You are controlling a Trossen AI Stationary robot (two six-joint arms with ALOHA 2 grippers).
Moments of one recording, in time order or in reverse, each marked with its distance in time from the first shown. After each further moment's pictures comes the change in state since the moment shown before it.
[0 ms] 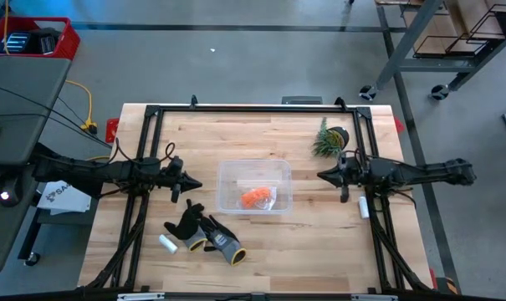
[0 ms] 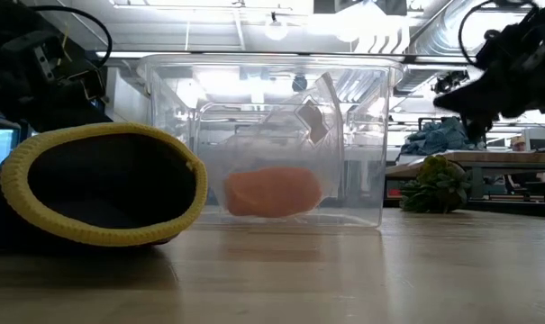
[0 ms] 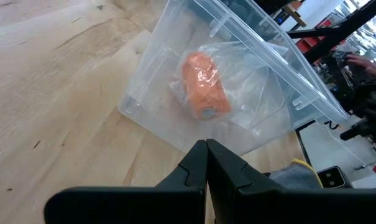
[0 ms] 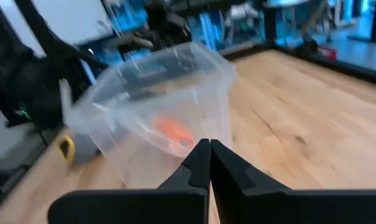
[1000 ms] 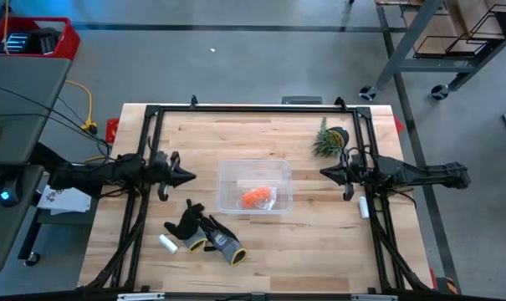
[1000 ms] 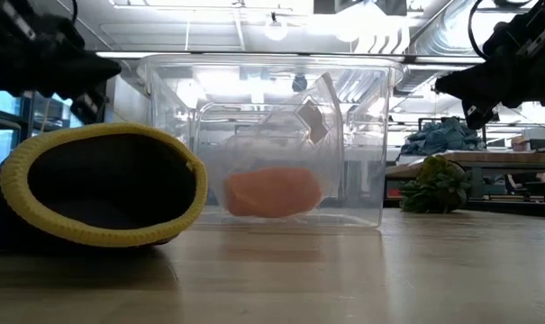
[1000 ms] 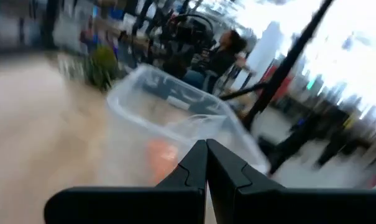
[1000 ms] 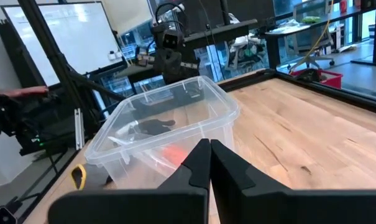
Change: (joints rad) left arm -0.006 -0.345 0.000 -0.009 -0.016 0.145; right arm -0.013 -0.128 0.003 -0.007 -0.014 -0.006
